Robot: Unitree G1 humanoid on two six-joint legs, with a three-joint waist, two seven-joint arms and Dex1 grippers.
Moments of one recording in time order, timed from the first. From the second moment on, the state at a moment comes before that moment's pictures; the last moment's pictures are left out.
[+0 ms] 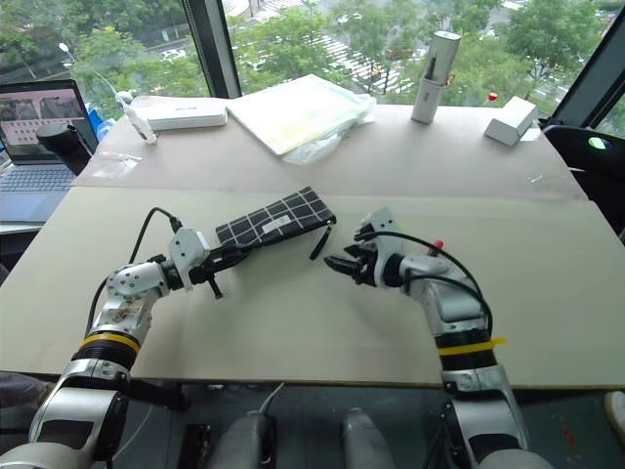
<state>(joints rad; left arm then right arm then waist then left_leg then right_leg) -0.58 0.49 -0.01 0.71 -0.16 -0.40 -1.01 -0.58 -0.29 0.03 0.11 0.30 0.77 0.63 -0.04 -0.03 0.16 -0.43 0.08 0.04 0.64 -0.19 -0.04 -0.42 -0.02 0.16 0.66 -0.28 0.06</state>
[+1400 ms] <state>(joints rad) -0.55 0.46 -0.02 0.68 -0.15 -0.39 -0.96 -0.70 -0.18 0.04 0.27 0.29 0.72 0.59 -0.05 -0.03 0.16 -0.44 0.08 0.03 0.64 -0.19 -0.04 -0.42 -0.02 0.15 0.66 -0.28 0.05</state>
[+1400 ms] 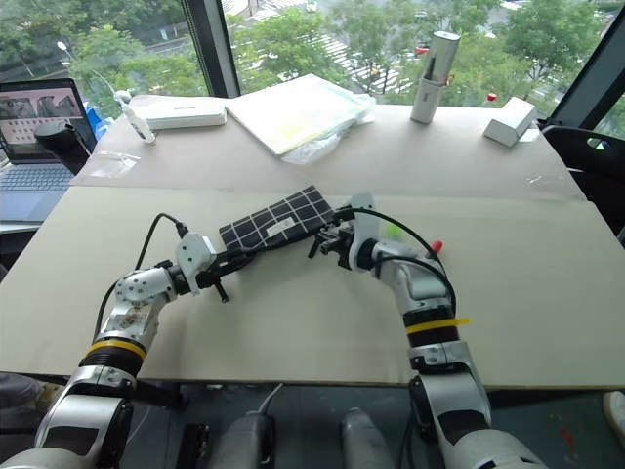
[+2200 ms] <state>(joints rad) -0.55 0.42 -0.02 0.68 -0.14 -0.39 -0.95 -0.67 -0.06 0.20 0.26 0.28 0.73 0.61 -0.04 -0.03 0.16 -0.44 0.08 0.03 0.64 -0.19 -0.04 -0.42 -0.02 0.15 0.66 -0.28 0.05</state>
